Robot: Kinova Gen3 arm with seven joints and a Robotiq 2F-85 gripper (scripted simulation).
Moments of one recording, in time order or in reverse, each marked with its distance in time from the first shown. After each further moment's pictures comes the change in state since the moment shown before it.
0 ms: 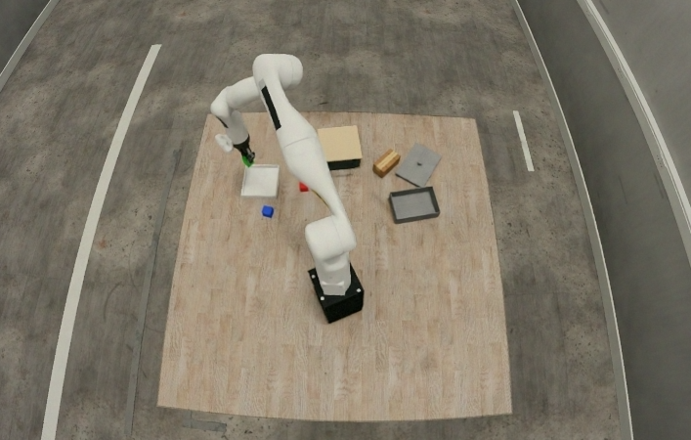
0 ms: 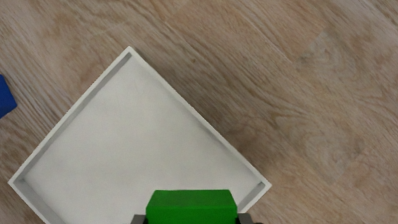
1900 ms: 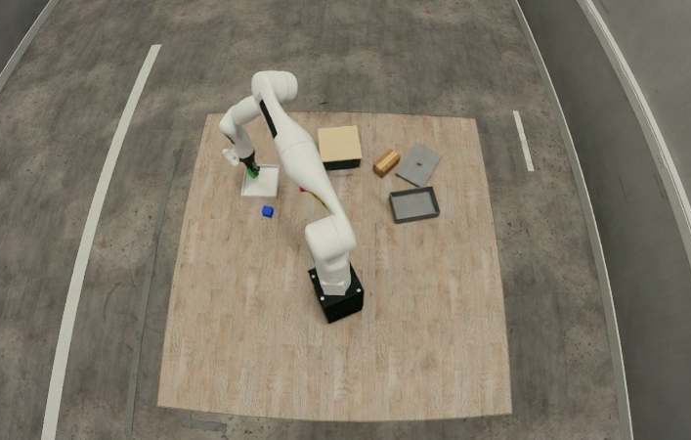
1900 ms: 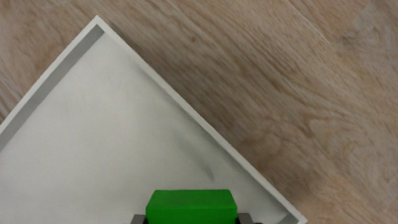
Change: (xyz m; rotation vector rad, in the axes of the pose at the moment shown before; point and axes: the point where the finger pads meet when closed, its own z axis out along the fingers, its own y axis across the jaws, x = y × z) arm 0.000 0.000 0.093 0.000 0.000 0.000
